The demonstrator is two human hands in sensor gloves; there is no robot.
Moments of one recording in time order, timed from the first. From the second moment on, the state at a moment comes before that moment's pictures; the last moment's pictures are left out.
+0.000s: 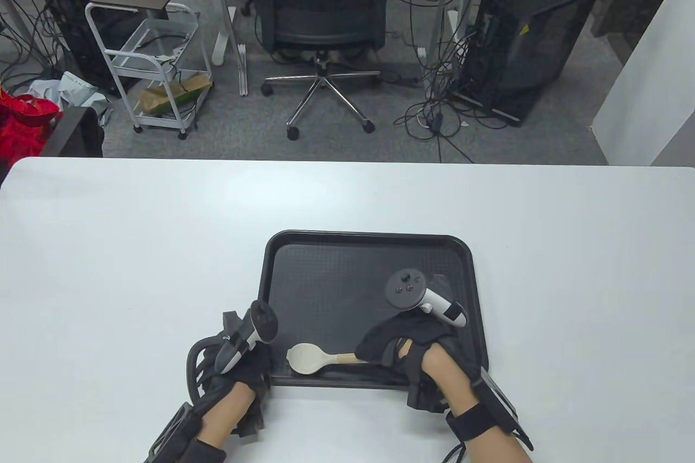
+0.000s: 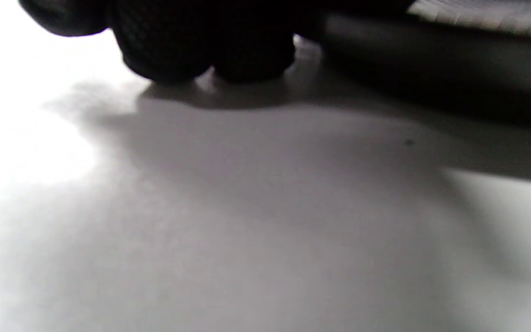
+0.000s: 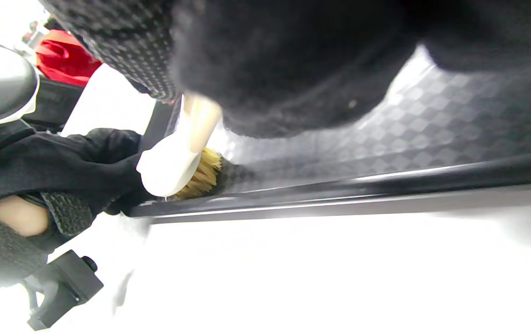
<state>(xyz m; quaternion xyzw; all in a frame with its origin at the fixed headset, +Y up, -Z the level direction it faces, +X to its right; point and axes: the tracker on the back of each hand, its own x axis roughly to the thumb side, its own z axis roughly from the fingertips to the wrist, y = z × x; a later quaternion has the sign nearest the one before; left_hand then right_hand) -0.194 -0.767 -0.296 -0.21 0.11 0.02 0.97 0.095 -0.726 -0.326 0.12 0.37 0.88 0.26</state>
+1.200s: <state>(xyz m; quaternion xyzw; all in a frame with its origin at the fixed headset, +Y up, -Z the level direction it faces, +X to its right) -0.194 -0.766 -0.296 -0.21 0.11 0.02 0.97 0.310 -0.717 -0.333 -0.09 0.33 0.88 0.32</state>
